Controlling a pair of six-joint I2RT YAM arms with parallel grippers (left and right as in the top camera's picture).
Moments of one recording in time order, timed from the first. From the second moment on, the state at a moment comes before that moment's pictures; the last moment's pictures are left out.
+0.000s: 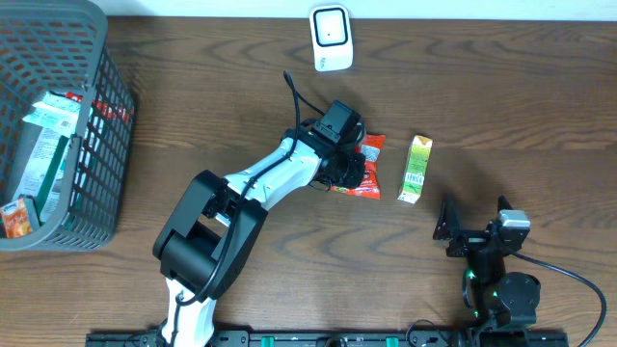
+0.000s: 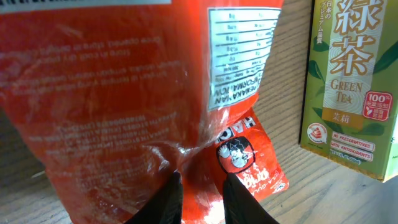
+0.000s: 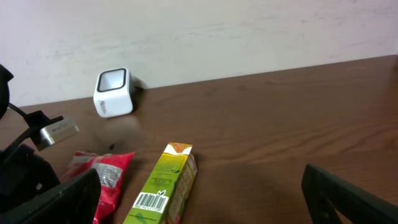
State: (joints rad) left arm -0.63 2.04 1.35 -0.49 0.36 -0.43; right arm 0.03 0.01 0.01 -0.07 0.01 0.17
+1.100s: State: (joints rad) left arm -0.63 2.05 1.37 -0.49 -0.01 -0.41; right arm 0.03 0.01 0.01 -0.07 0.01 0.17
